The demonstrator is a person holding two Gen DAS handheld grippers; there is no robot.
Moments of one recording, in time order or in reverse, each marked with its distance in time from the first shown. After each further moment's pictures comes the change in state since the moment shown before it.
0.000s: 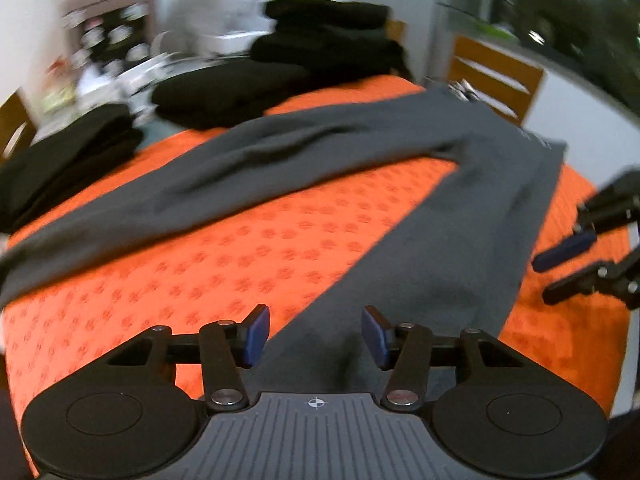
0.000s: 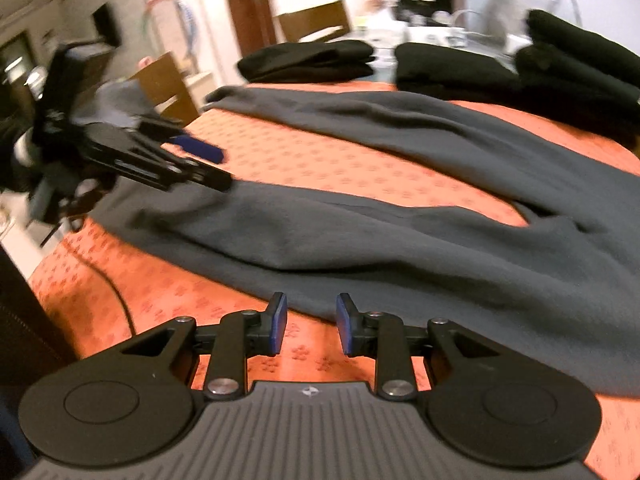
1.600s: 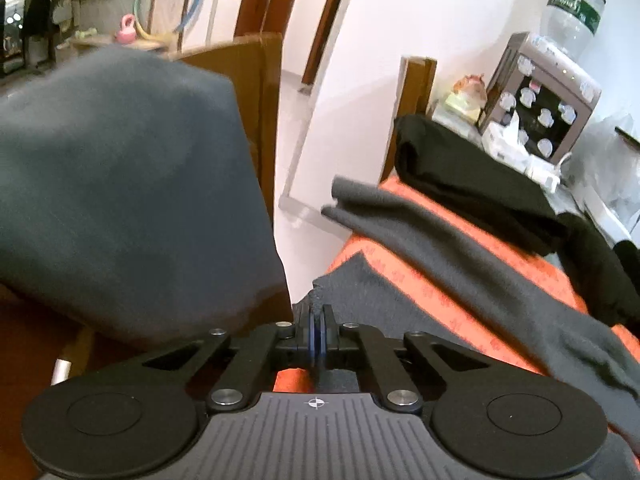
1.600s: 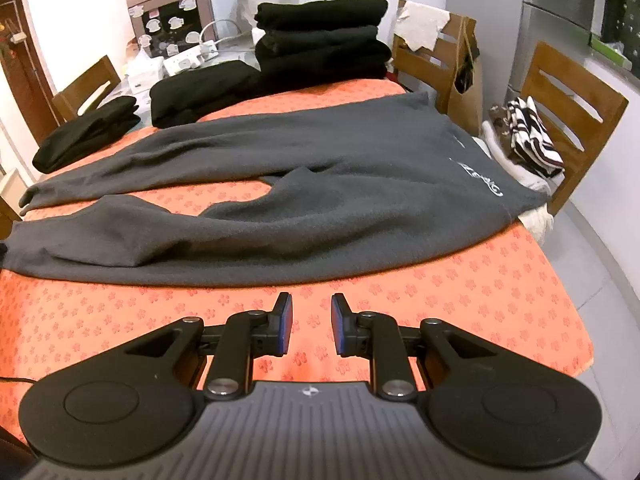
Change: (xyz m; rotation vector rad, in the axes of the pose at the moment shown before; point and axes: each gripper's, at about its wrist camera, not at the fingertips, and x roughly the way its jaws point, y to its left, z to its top) left arm -0.068 0.159 -0.078 -1.024 -0.205 0.684; right arm -0.100 -0.040 -0.036 0.507 -0.059 -0.532
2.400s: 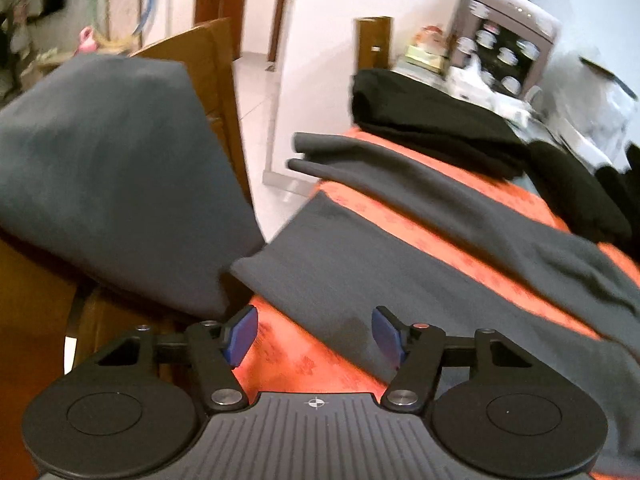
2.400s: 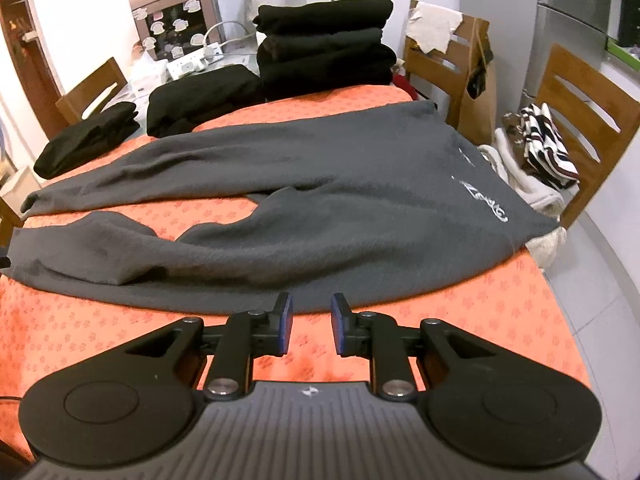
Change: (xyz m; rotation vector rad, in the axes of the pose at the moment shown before) left arm -0.011 -0.018 -0.025 0.130 0.108 -0.010; right arm 0.016 -0.027 0.018 0.005 0.002 0.026
